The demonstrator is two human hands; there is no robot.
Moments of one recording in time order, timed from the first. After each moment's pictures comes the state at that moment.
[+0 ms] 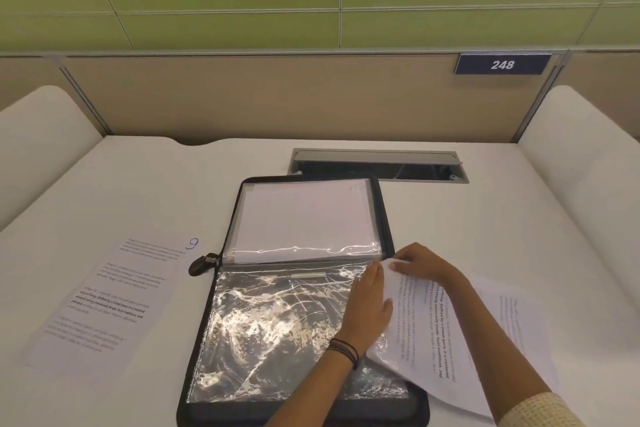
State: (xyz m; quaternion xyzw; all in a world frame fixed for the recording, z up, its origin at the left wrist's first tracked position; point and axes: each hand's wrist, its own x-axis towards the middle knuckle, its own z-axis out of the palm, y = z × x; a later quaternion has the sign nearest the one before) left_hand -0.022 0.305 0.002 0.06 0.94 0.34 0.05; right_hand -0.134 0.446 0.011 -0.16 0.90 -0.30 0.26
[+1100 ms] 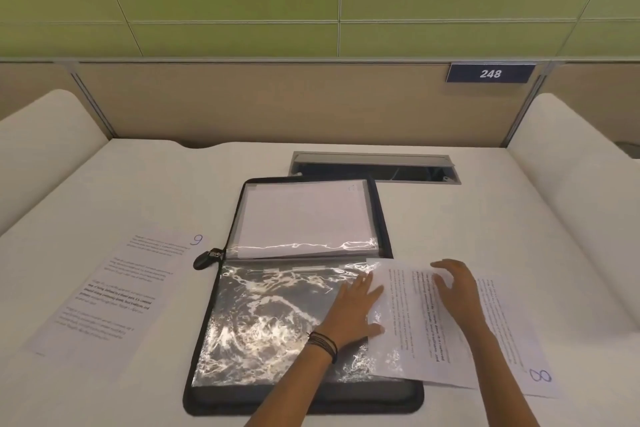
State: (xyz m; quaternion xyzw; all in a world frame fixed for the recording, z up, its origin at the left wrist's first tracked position) left_hand -0.006 0.270 -0.017 0.18 0.95 0.21 0.17; right_hand -0.045 0.484 0.002 0.04 0.92 -0.39 -0.07
